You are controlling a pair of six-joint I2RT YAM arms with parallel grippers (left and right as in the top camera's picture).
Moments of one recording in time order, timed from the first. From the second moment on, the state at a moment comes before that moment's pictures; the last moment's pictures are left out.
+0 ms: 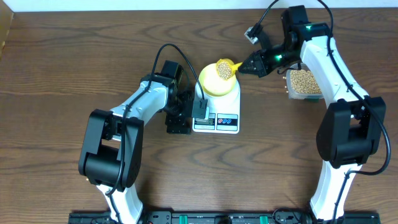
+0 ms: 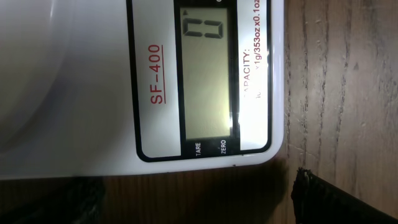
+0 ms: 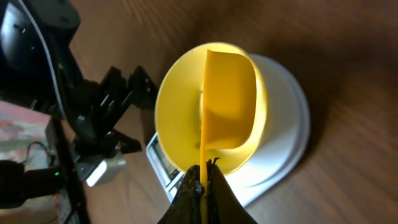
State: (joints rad) left arm -0.28 1.94 1.20 -0.77 0.36 1.40; right arm 0.15 2.12 1.83 -1.03 -0.84 -0.38
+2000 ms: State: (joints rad) left arm -0.28 1.94 1.20 -0.77 0.36 1.40; right arm 0.46 2.02 1.83 -0.98 -0.20 -0.59
